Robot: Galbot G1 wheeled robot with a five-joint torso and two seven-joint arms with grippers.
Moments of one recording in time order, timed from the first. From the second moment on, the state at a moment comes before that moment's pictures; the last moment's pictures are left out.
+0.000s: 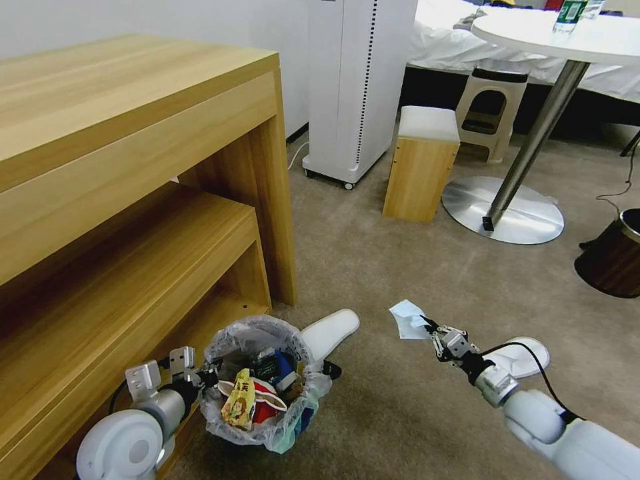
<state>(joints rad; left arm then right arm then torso) 1.56 -1.10 -0.56 -2.15 -1.00 0.64 -0.40 -1.04 0.59 -0.13 1.52 0.42 0.53 -0.03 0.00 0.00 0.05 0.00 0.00</state>
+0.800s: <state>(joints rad) 1.57 -1.12 -0.56 -2.16 -0.98 0.65 -0.40 -0.86 0.44 -0.24 1.81 0.78 0.60 -0.48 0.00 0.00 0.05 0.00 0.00</state>
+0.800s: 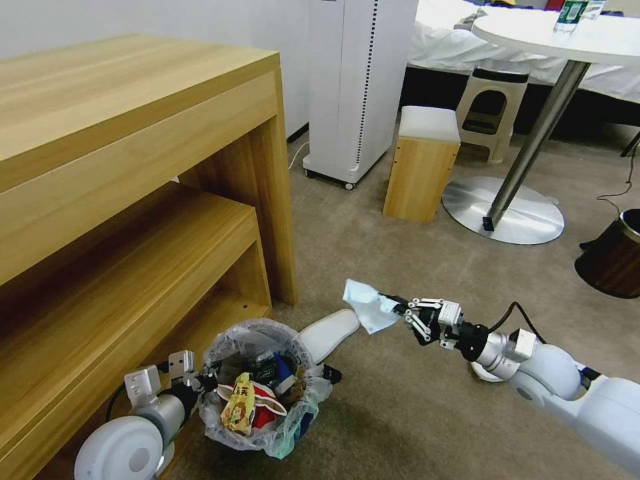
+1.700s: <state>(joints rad) 1.55 -1.08 -0.52 -2.18 -1.00 0.66 -0.41 -0.62 0.50 -0.50 1.78 0.88 0.54 -0.55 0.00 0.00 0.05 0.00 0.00</state>
